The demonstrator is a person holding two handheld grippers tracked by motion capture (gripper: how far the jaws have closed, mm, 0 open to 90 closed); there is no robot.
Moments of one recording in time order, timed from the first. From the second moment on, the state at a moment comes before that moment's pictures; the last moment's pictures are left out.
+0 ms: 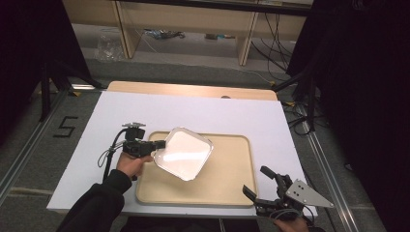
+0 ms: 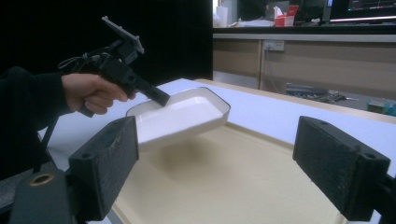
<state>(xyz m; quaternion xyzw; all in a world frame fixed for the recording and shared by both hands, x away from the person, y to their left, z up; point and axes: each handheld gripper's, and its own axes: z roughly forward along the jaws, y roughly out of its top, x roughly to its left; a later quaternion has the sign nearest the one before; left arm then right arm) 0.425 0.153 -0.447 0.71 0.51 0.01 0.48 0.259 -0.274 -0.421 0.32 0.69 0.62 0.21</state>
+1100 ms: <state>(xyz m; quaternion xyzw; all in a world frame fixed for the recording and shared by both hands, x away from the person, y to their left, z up) 0.417 0.096 -0.487 0.76 0.49 0.00 0.42 0.260 -0.276 -0.420 0.31 0.69 0.61 0.22</state>
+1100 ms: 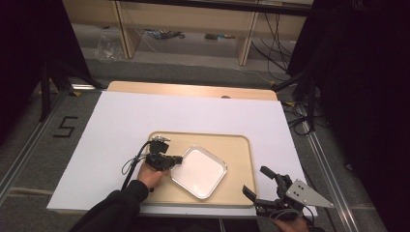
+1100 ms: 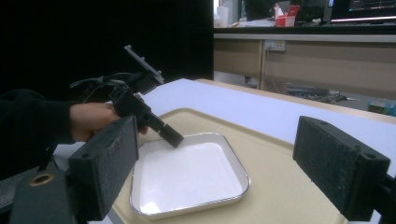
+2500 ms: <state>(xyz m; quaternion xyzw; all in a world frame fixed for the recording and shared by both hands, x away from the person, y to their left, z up) 0.360 0.118 -0.486 0.77 0.51 -0.05 0.39 0.259 -0.274 -0.420 0.32 0.69 0.61 0.21</state>
